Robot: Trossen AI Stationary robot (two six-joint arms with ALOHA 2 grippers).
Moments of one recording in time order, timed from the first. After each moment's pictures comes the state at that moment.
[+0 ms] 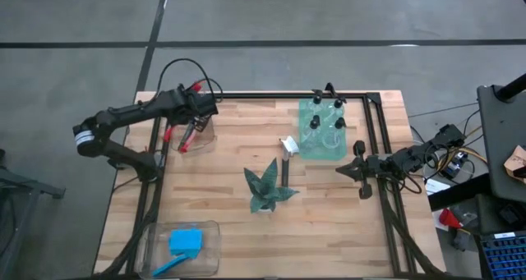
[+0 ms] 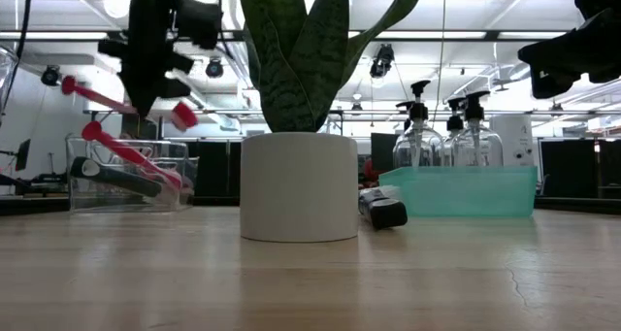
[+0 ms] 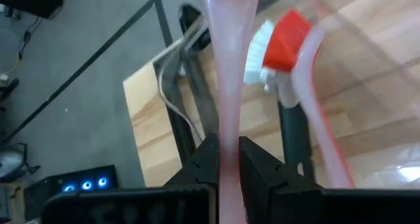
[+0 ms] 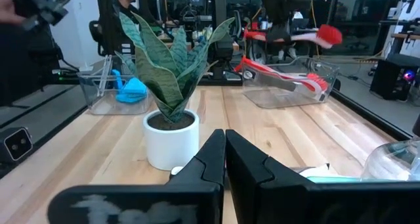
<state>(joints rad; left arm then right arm) 0.48 1.31 1.14 -1.36 -0.69 -0.63 0.49 0.05 0.05 -0.04 0.47 0.05</state>
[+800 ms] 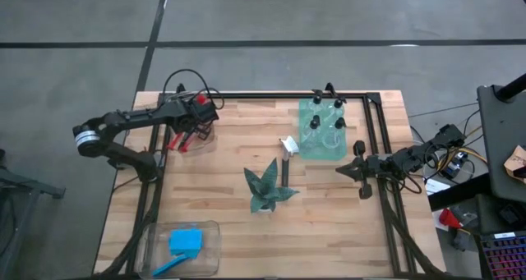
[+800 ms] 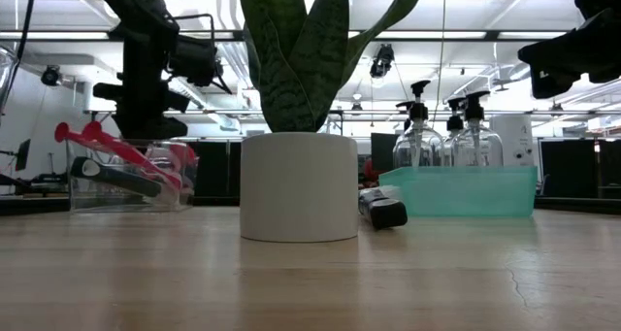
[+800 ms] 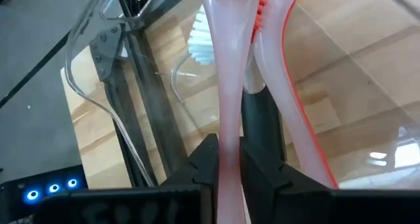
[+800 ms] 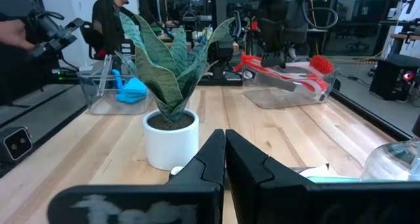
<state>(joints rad) 0.53 1.32 0.88 -1.03 -0.60 -0.55 0.49 0.05 0.05 -0.04 0.47 0.05</state>
